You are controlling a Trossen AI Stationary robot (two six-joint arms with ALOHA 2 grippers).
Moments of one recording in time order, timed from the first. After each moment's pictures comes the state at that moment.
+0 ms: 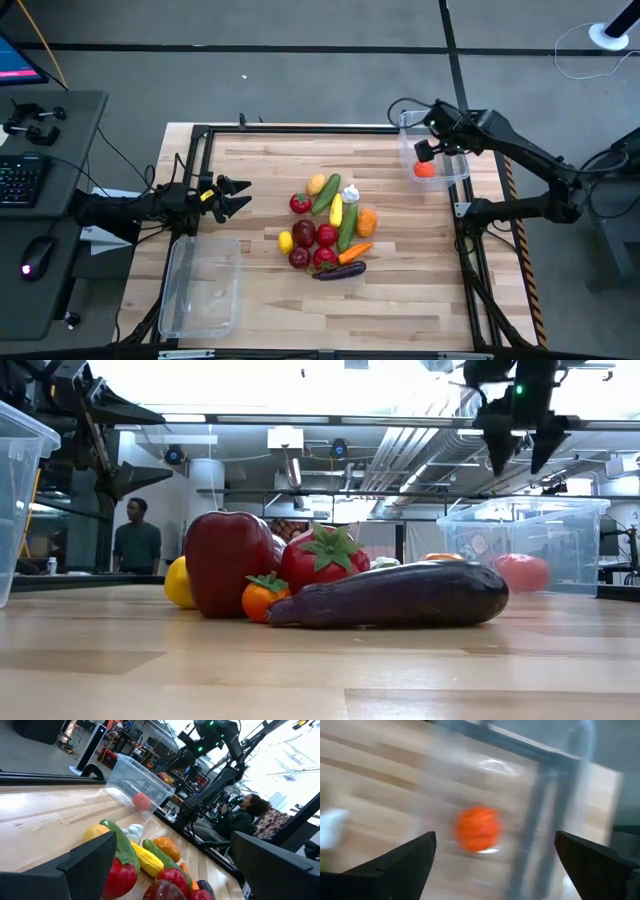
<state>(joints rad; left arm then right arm) -0.01 0.03 0.01 0.05 -0.29 -0.60 -0.66 1.15 1.26 -1.34 0.30 0.53</state>
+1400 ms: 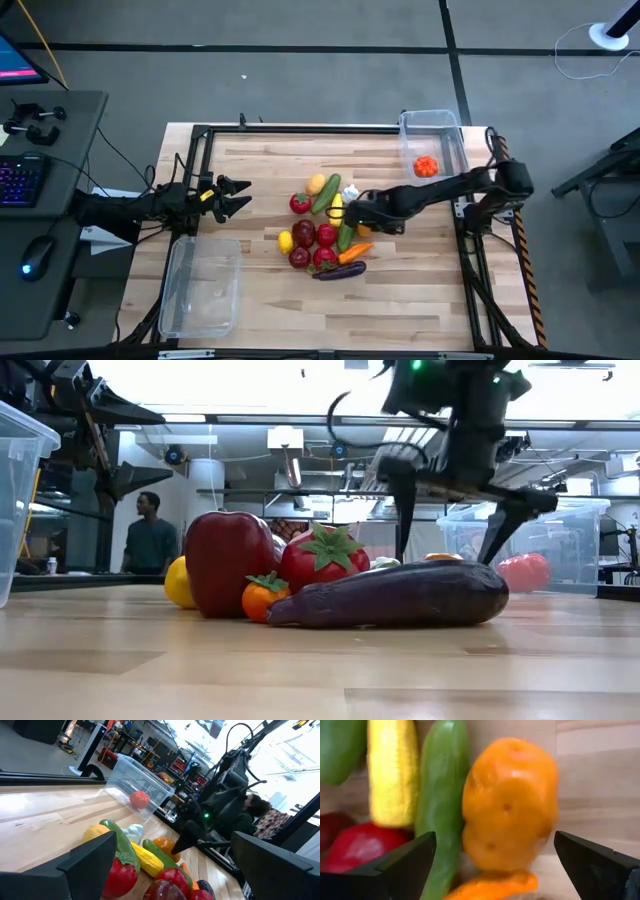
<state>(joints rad) -0.01 0.03 0.01 0.05 -0.29 -0.60 0.07 1.68 1.06 -0.70 0.09 1.73</state>
